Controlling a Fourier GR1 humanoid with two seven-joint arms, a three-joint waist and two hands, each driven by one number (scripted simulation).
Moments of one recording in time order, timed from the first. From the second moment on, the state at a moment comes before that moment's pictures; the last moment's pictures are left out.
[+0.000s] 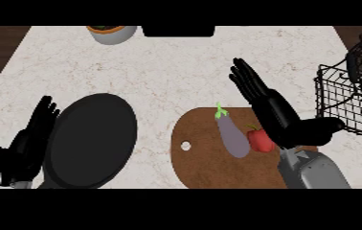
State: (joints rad) left arm 0.08 0.52 -0.15 -1.49 0.41 0.26 -0.11; right arm -0.26 -0.24 0.29 -1.67 -0.30 0.01 0.08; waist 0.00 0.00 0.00
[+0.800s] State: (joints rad) left arm -0.04 0.58 -0.19 -1.46 0.21 0.36 -0.04; right arm 0.18 -0.30 -0.01 -1.85 0.07 -0.54 0.06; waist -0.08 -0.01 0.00
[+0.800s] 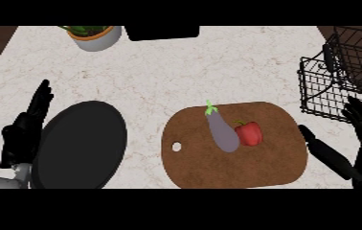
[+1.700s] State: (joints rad) left arm -0.17 0.55 -0.24 -1.47 0.14 0.34 0.07; right arm 0.22 -0.66 0.17 -2.33 0.44 -0.15 1.01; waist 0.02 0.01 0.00
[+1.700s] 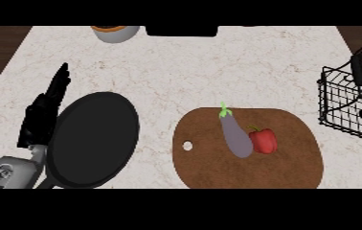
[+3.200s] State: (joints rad) left arm -0.18 0.49 -0.16 -1.39 0.10 0.27 0.03; right arm -0.09 -0.38 0.43 -2.01 0.73 0.09 1.19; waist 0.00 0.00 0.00
